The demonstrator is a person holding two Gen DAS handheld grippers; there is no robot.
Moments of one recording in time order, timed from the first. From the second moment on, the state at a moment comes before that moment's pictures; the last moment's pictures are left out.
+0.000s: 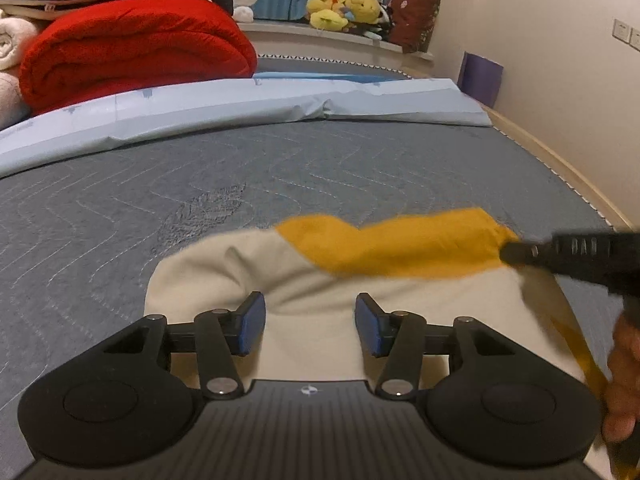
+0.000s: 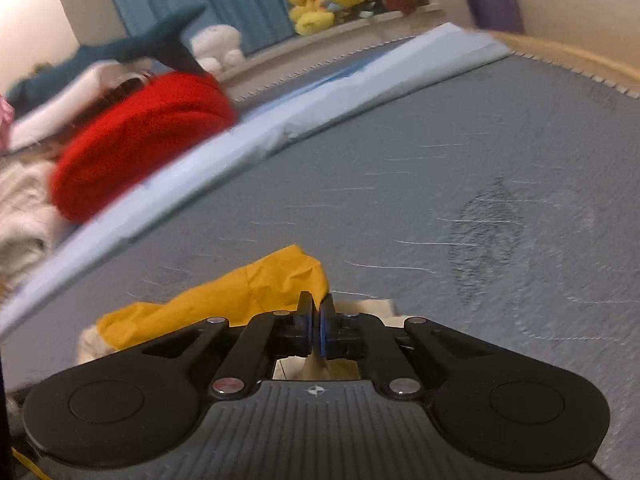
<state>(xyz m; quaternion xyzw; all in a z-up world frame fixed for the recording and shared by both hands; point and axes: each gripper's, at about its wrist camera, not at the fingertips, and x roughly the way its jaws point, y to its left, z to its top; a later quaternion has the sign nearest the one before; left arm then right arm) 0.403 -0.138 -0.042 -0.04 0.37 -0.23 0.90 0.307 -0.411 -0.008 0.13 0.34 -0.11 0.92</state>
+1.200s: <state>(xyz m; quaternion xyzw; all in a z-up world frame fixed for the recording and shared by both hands) 0.261 -0.005 -0.033 -0.17 0.57 -0.20 0.78 0.128 -0.398 0.010 0.08 0.50 -0.13 0.85</state>
